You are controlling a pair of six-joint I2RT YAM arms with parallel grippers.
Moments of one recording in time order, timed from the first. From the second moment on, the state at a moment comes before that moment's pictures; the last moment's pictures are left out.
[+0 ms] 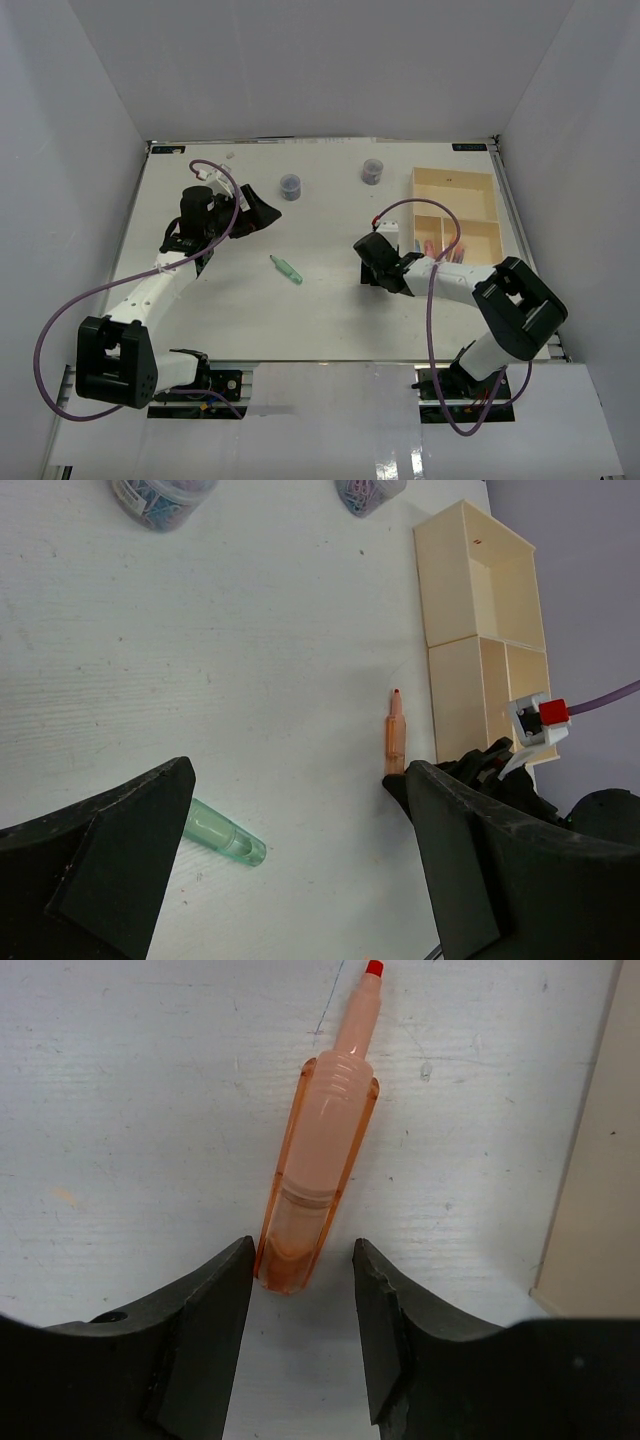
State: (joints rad) left arm -0.19 1.24 0.80 0.02 0.41 -0.59; right arm 0.78 1.55 0.75 -0.19 0.42 0.62
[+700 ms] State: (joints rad) left arm -0.19 1.25 0.80 0.02 0.42 -0.60; right arm 0.75 1.52 0.71 -0.17 0.42 0.62
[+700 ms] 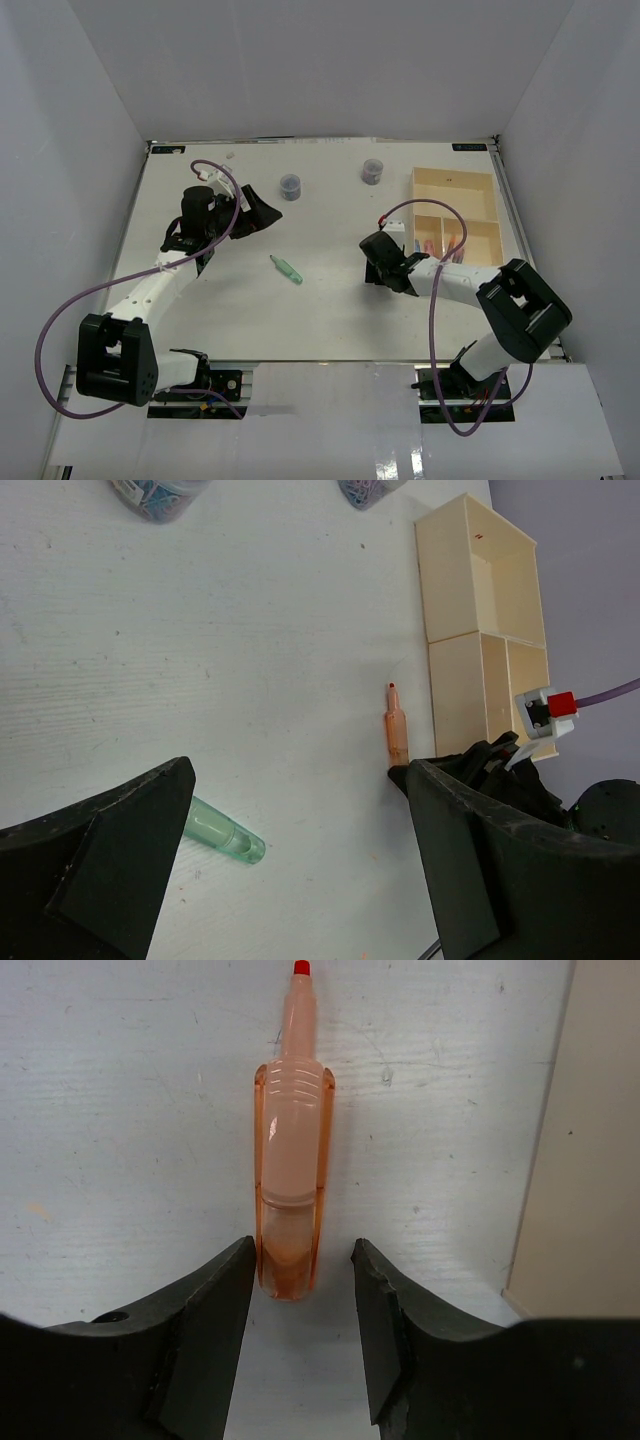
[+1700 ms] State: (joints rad) left arm -0.19 1.28 0.81 0.02 0.49 -0.60; right arm 0.79 1.48 0.79 -0.28 0.39 0.45
